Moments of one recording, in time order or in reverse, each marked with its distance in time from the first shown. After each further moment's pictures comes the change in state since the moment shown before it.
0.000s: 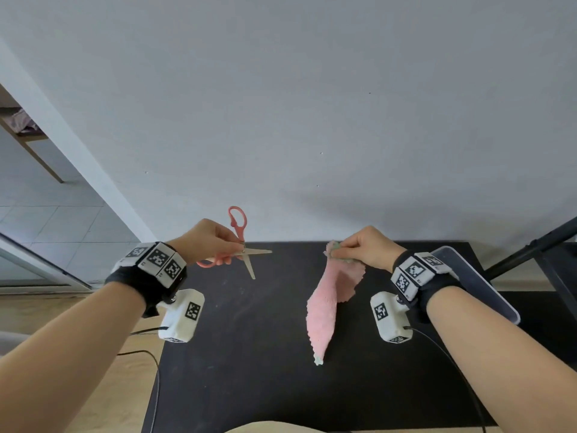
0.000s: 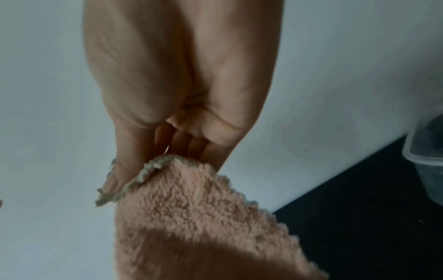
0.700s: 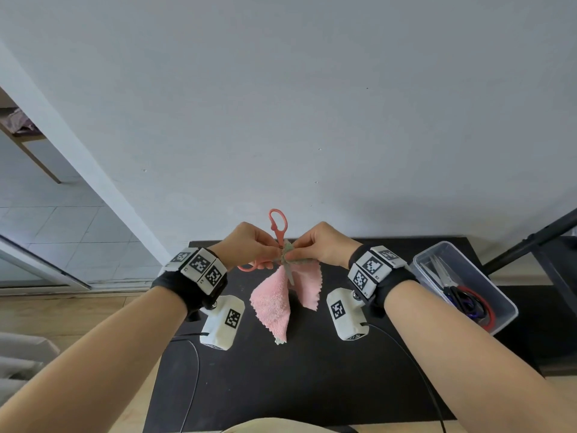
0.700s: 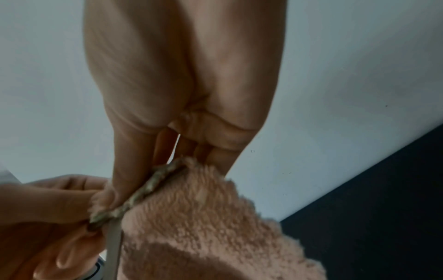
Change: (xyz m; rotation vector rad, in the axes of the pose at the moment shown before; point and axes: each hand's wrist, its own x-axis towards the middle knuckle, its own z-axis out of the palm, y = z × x) left_hand -0.001 0.032 0.055 -0.095 -0.065 0.089; right_hand 0.015 -0.053 0.052 0.114 -0.142 -0.085
